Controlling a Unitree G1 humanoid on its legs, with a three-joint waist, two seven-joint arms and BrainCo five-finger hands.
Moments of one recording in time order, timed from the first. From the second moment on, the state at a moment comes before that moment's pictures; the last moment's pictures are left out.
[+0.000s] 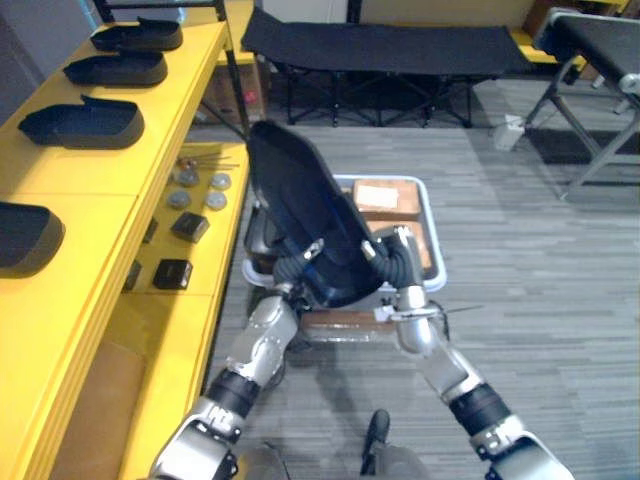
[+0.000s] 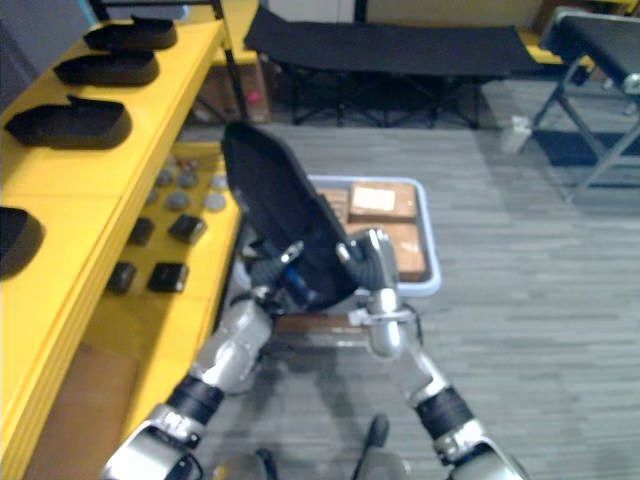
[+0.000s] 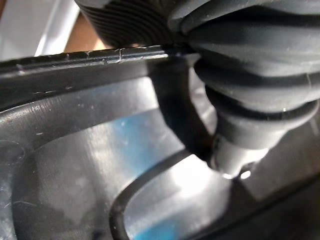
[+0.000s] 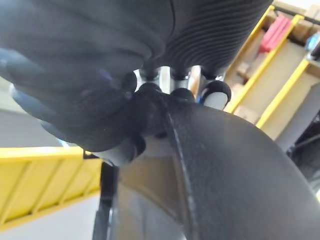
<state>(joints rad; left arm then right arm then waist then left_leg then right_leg) -0.42 0.11 -0.36 0.35 -0.78 -0.02 0.25 -0.32 -0.25 0.41 0.23 -0.44 -0.27 -0.59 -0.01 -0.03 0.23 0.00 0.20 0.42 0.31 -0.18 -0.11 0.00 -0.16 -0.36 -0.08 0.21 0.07</state>
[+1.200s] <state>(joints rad) -0.16 0.01 -0.07 0.15 -0.05 -0.12 0.78 -0.03 -0.24 -0.02 -0.29 0.18 -0.34 -0.34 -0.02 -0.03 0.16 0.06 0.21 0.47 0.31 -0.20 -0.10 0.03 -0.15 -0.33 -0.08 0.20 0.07</state>
